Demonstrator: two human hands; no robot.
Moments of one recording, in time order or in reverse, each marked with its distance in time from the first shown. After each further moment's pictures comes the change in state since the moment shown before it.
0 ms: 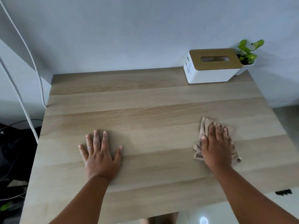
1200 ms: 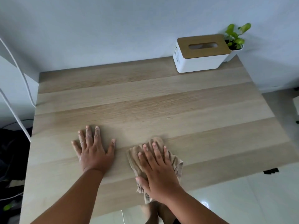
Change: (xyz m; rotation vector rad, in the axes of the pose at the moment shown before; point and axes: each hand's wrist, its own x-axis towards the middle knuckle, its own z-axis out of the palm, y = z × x) left_hand -0.002 0.002 -0.008 -0.009 -0.029 -0.015; right_hand -0.152 -0.113 0.045 -0.011 -0.080 -0.730
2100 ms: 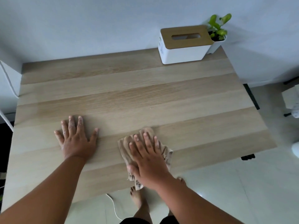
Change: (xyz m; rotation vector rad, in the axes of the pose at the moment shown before) left_hand -0.004 0.004 -0.001 0.031 -0.001 -0.002; right_hand -0.024 0.027 -0.012 0.025 -0.053 -0.018
